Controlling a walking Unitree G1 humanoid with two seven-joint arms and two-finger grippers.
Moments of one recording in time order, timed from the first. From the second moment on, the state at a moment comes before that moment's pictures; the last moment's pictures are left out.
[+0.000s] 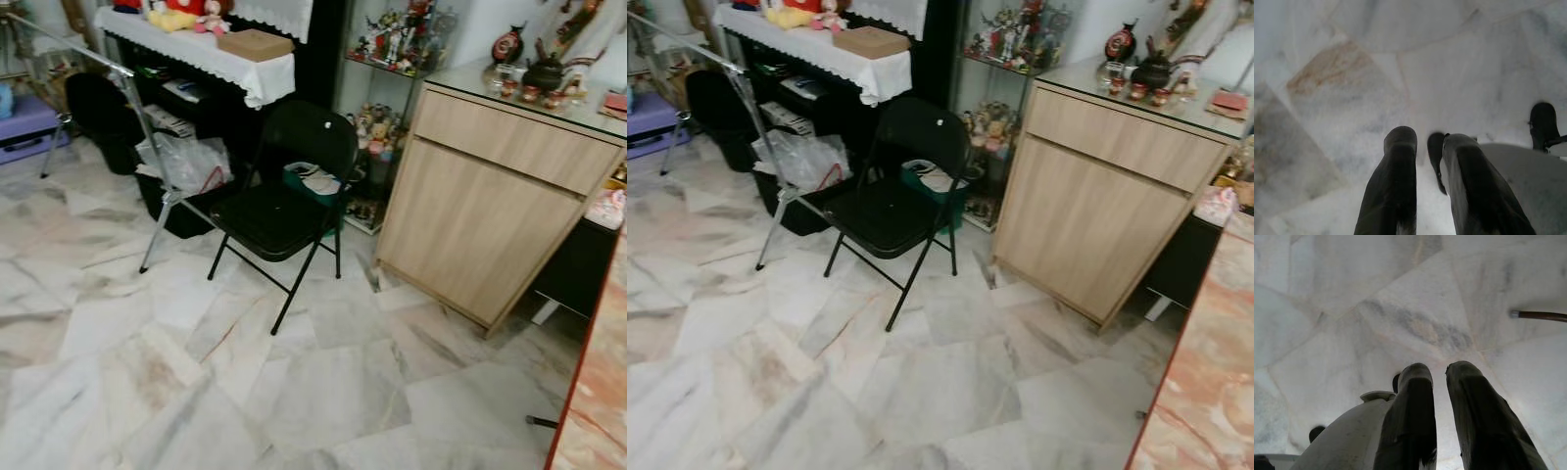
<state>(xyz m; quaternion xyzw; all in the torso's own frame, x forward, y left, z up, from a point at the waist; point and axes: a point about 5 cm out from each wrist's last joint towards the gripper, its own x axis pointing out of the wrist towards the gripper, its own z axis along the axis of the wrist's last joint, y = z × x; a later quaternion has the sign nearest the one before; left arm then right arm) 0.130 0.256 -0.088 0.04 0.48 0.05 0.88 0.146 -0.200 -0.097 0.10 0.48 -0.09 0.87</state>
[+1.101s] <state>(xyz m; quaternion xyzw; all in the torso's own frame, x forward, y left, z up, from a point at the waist) 0.120 0.260 -0.090 0.04 0.49 0.06 0.87 0.147 -0.194 -0.098 0.10 0.47 -0.08 0.87</state>
